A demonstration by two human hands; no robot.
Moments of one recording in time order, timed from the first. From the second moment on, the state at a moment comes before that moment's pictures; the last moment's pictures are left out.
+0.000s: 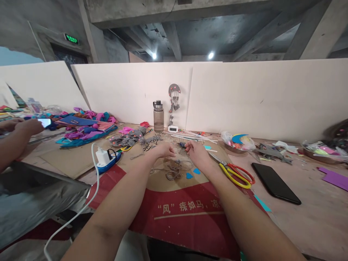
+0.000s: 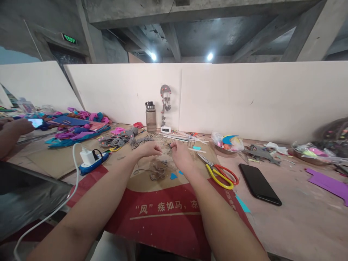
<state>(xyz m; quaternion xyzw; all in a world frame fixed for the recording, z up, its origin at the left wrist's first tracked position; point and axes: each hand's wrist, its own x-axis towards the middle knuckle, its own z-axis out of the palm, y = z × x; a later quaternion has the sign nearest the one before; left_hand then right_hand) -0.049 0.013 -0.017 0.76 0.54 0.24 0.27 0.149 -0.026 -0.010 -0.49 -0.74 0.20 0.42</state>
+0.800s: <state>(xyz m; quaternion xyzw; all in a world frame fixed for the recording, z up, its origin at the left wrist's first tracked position) -0.033 0.006 -0.015 0.74 0.43 0.34 0.38 0.145 -0.027 -0.020 -0.51 -0.81 0.09 0.28</state>
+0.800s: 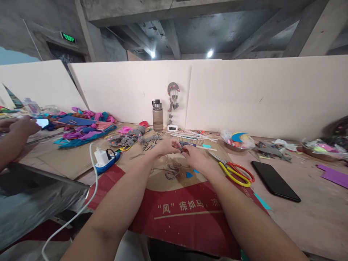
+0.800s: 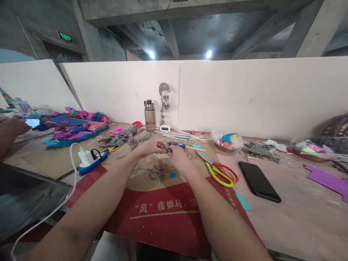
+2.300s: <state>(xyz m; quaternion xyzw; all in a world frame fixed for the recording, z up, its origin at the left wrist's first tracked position) -0.018 -0.014 0.005 0.63 0.33 0.44 0.54 0.148 -0.016 -0.015 -0.46 -0.65 0.30 0.52</state>
